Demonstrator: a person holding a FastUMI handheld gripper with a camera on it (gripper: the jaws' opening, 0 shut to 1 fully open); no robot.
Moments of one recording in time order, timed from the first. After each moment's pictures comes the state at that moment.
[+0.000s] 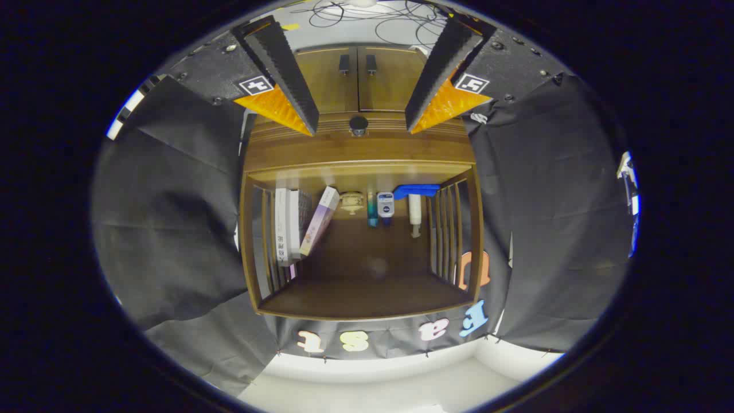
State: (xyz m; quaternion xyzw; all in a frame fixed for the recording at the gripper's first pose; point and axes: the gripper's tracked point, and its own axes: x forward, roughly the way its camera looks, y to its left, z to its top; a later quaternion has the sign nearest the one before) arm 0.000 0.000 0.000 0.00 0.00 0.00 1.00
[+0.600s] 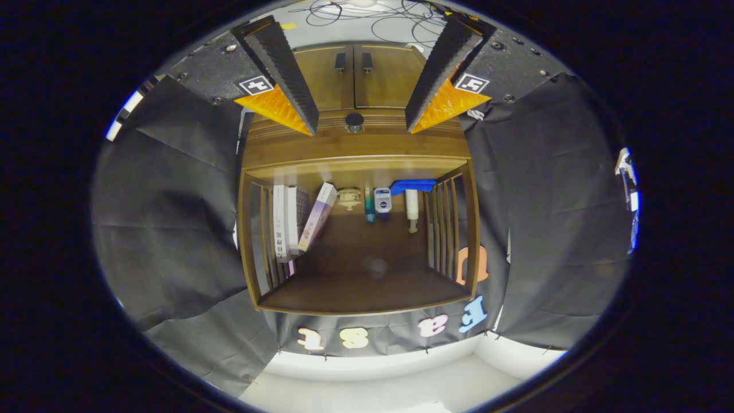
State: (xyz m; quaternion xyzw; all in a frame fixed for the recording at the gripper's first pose) arm -0.005 0.006 0.007 0.00 -0.01 0.01 1.00
